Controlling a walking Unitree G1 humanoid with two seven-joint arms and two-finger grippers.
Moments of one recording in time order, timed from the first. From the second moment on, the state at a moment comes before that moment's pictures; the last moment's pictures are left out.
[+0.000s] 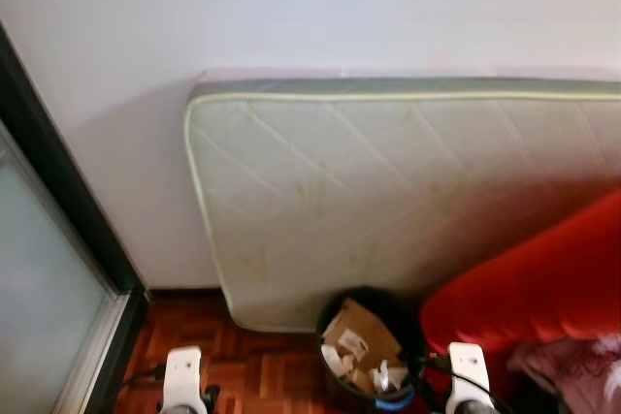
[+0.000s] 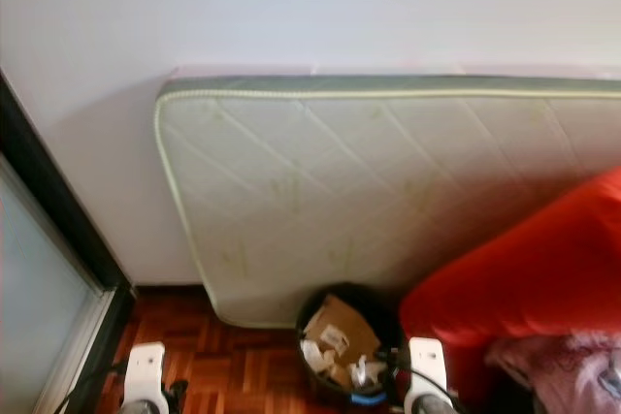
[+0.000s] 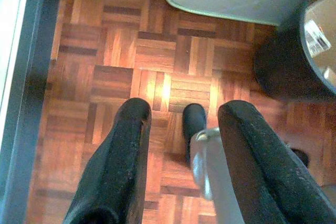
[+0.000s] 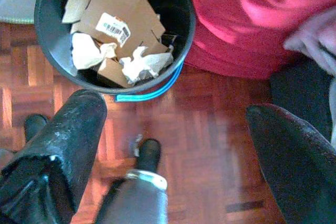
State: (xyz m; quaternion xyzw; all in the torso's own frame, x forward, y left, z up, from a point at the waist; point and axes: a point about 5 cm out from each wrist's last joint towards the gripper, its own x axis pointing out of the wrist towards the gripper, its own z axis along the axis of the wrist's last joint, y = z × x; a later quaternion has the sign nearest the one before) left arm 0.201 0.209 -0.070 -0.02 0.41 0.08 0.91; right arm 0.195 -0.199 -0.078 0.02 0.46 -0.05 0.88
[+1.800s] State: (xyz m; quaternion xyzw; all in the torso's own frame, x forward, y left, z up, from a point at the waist) left arm 0.206 0.209 -0.068 0.02 0.42 0.05 0.91; right arm 0.200 -0.201 -0.075 0.03 0.46 -0.07 0.88
